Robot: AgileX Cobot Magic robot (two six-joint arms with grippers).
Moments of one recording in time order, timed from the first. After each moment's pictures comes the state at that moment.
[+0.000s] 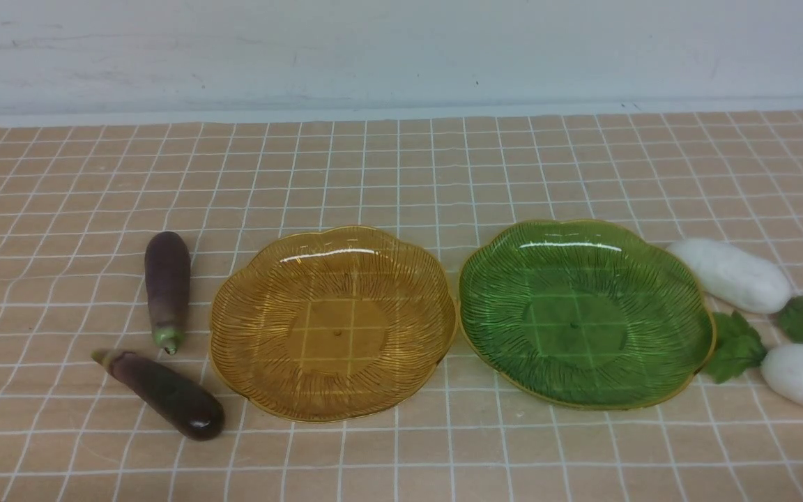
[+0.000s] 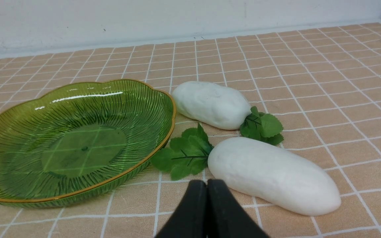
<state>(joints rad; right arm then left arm) 0.00 -0.01 0.03 -0.06 0.38 0.18 -0.03 -0.01 0.03 0.03 0.38 0.00</state>
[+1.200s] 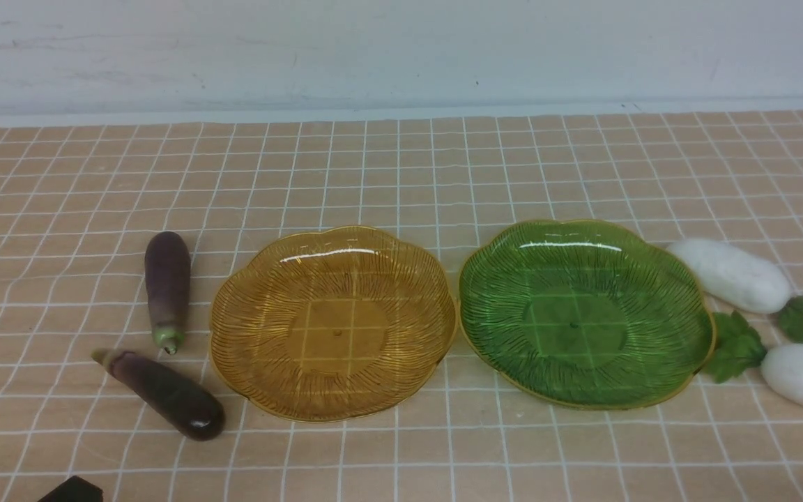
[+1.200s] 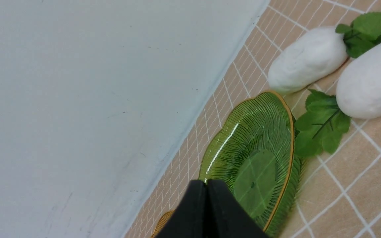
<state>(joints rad) 0.00 -0.01 0.03 0.58 0.29 0.53 -0.03 -0.01 0.03 -0.96 0.32 -0.44</state>
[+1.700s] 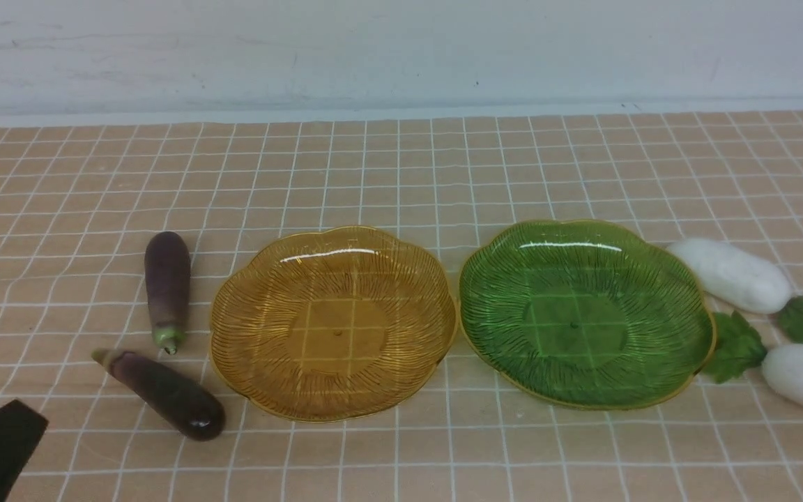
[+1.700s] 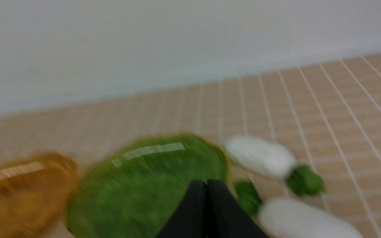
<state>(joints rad) 0.00 0.32 -0.52 0.17 0.66 0.09 -0.03 0.29 -0.32 -0.80 0.48 0.00</state>
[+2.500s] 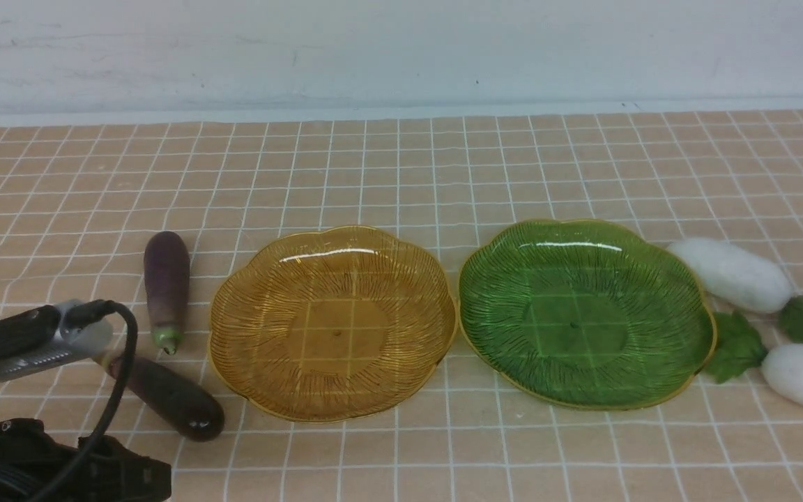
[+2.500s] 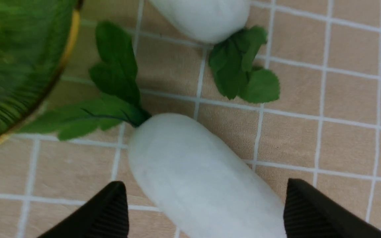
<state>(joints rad) 0.00 1.51 -0.90 -0.24 0.74 -0.02 -0.03 0.85 -0.51 -0.56 0.80 0.16</state>
